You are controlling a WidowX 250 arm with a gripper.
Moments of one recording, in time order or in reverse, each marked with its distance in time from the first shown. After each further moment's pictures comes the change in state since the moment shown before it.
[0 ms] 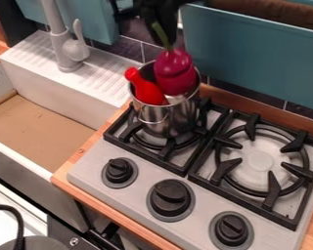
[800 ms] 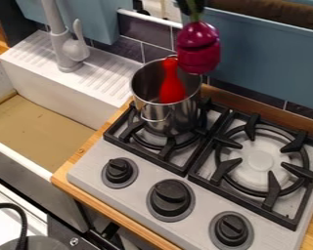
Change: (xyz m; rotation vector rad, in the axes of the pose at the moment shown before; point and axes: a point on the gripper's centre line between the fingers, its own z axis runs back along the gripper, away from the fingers) arm 0.006 -0.026 0.041 -0.088 0.019 -0.022
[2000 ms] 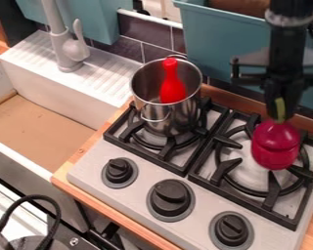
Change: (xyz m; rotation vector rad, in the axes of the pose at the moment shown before) arm -0.093 -0.076 -0.091 0.103 0.075 -0.187
